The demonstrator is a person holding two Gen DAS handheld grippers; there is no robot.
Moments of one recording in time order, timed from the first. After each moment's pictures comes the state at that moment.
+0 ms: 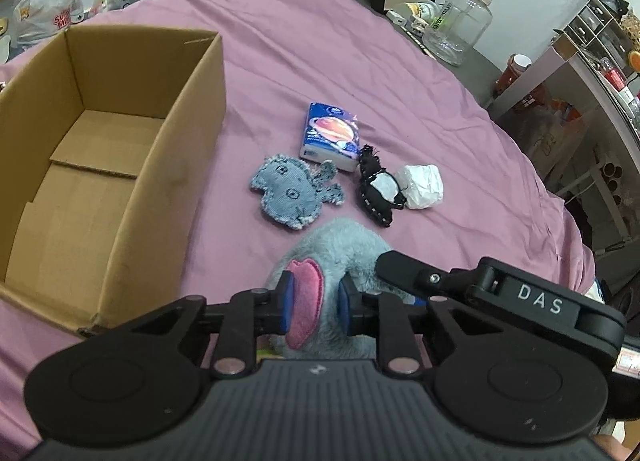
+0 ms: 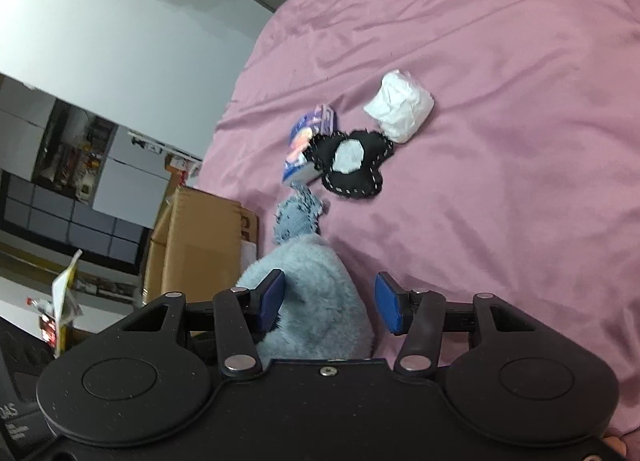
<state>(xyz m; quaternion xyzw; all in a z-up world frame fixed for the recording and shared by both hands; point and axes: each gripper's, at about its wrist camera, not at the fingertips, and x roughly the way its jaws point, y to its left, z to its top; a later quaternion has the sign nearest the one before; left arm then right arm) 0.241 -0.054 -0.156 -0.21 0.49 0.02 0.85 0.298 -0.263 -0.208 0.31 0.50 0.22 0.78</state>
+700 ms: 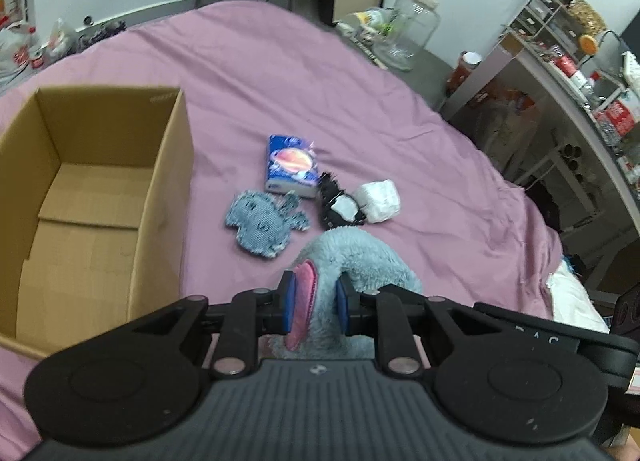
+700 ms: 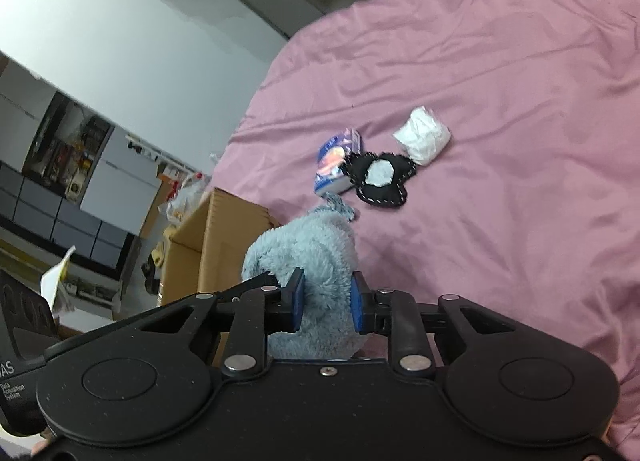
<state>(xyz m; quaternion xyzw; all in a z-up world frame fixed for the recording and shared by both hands) 0.238 -0.046 -0.119 -0.18 0.46 -0.06 0.87 0.265 -0.253 -0.151 0.28 0.47 0.19 0.81</state>
